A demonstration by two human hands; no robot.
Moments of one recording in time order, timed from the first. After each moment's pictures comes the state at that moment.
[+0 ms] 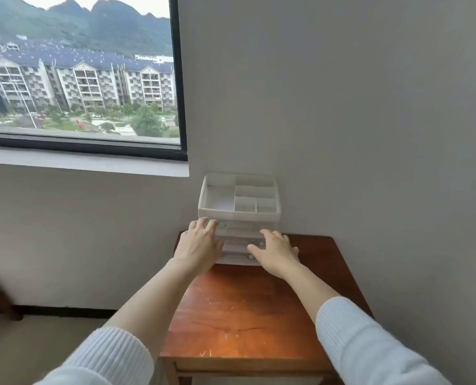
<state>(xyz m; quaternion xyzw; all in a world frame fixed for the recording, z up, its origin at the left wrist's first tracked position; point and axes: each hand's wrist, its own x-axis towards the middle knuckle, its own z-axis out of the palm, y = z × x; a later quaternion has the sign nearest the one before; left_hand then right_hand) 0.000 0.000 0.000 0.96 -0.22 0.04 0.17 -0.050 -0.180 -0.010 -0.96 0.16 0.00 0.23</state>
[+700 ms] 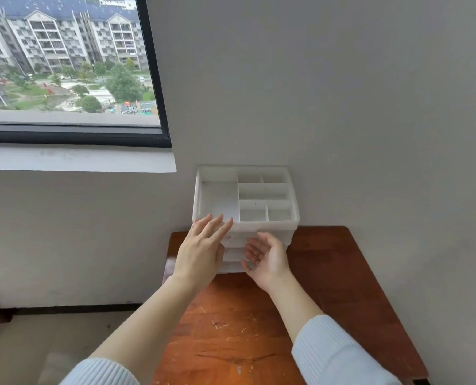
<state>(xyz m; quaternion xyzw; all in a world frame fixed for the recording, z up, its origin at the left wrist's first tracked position) 0.091 -0.014 -0.048 0.91 -0.34 0.13 0.20 0.045 -0.167 -0.065 -0.36 0.36 0.00 0.86</state>
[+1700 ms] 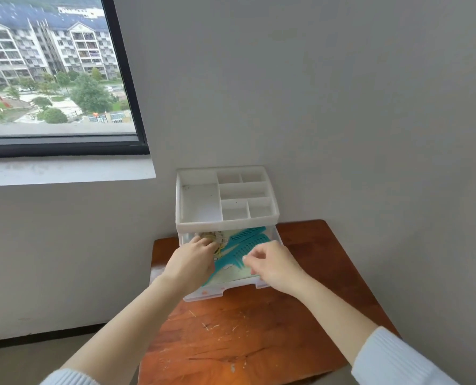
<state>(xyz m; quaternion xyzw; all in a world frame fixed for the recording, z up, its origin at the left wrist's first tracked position) 0.091 -0.015 -0.048 0.91 -0.41 0.02 0.08 -0.018 -0.178 -0.006 -0.89 0.20 0.04 0.42</state>
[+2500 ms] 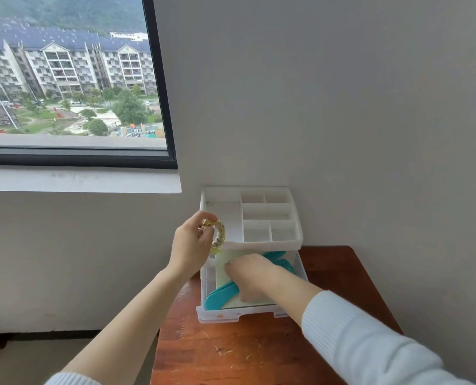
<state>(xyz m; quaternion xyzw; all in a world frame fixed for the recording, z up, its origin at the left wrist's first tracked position) 0.125 -0.011 0.000 0.83 -0.14 0.04 0.53 0.068 -0.148 -0.017 -0.97 -0.16 0.17 -0.07</state>
